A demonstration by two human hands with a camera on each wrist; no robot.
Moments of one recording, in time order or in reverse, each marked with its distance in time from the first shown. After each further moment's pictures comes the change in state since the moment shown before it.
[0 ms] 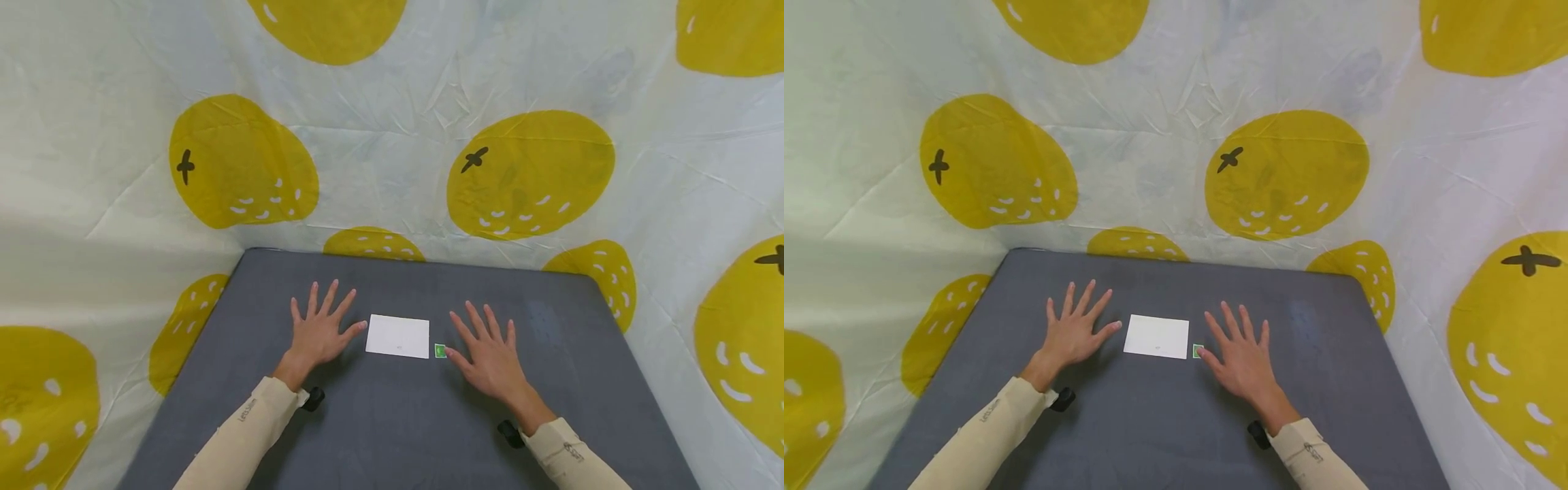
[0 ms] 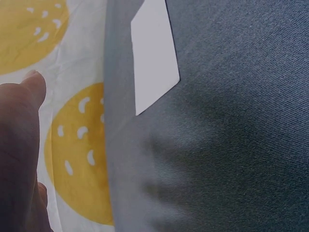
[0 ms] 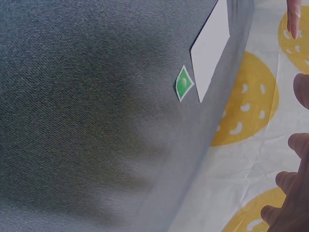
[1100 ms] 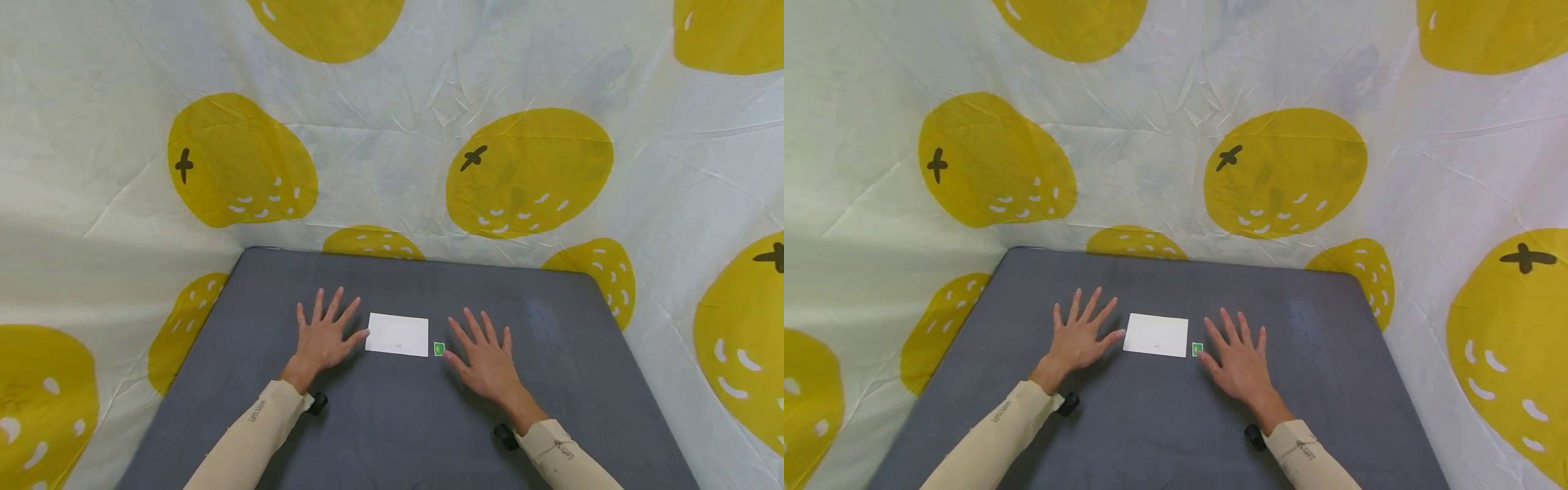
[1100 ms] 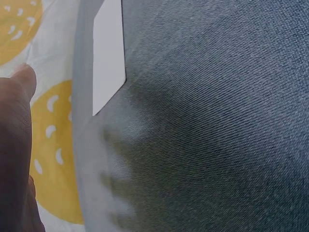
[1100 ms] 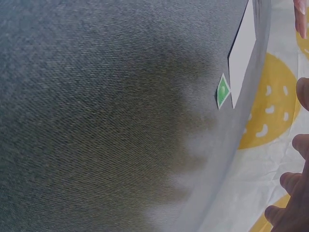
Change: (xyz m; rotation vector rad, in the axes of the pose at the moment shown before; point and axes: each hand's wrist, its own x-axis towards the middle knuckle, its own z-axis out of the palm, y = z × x) left_hand -0.001 -0.003 0.029 -0.001 0.005 0.037; right_hand -0.004 0.006 0.023 0.012 0.004 0.026
